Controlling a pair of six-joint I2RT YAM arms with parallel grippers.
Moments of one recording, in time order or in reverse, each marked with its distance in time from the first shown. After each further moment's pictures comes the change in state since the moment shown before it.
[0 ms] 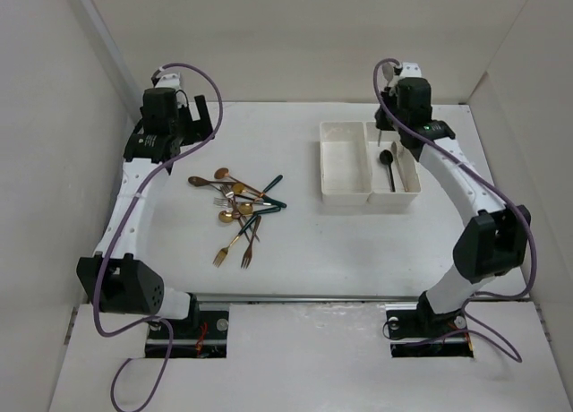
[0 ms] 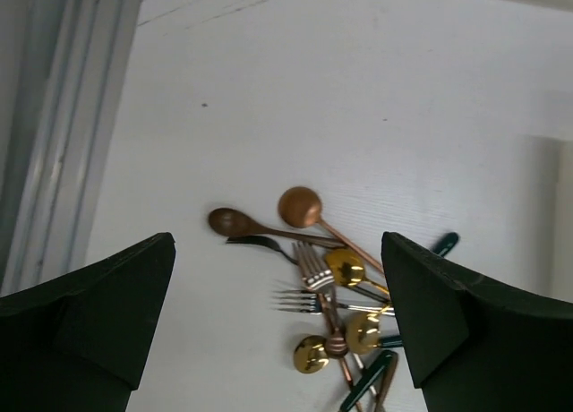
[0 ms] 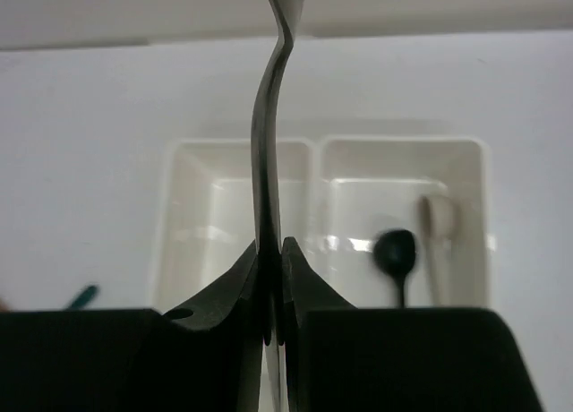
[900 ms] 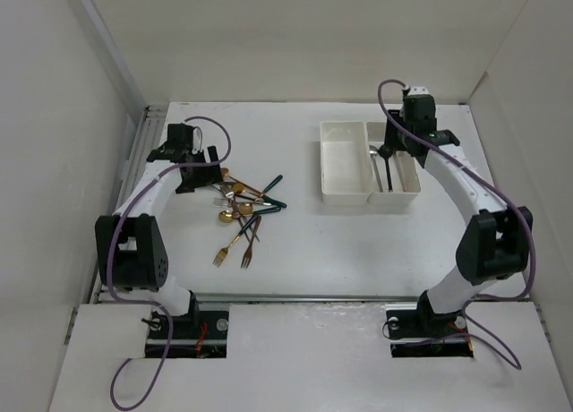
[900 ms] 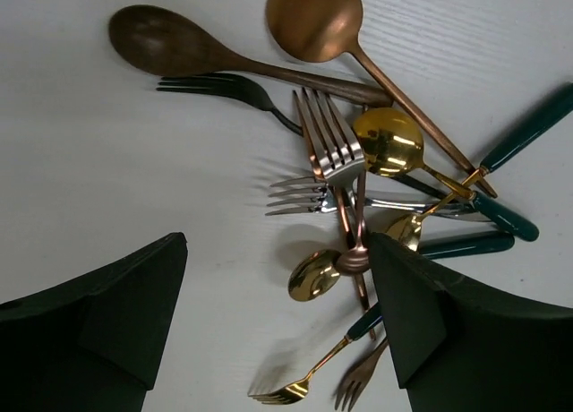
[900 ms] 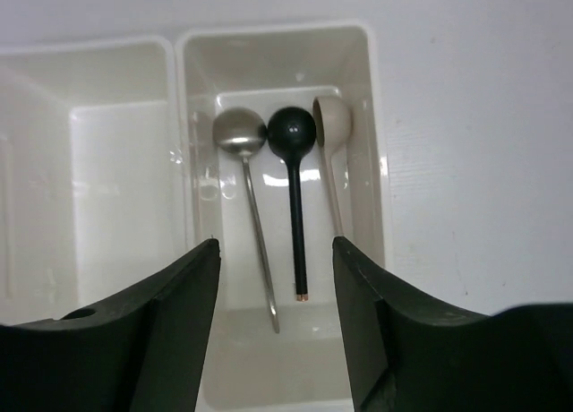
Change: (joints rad) left arm 0.041 0.144 -0.293 -0.044 0.118 -0.066; right arm -0.086 -0.021 -0.139 -0.136 0.156 -0.108
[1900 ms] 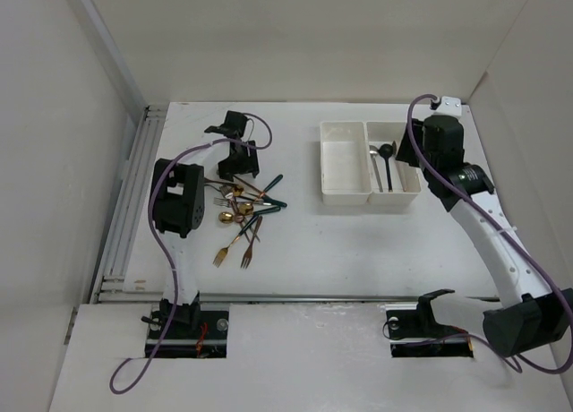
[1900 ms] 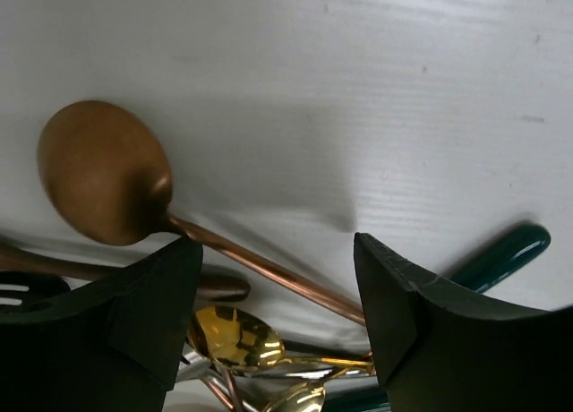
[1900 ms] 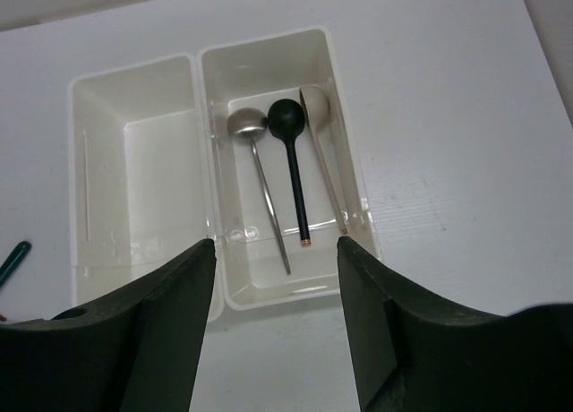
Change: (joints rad) left arm -0.211 0.571 0.435 -0.040 -0.065 -0.109; right arm 0.091 -0.460 -0.183 -0.071 0.139 0.143
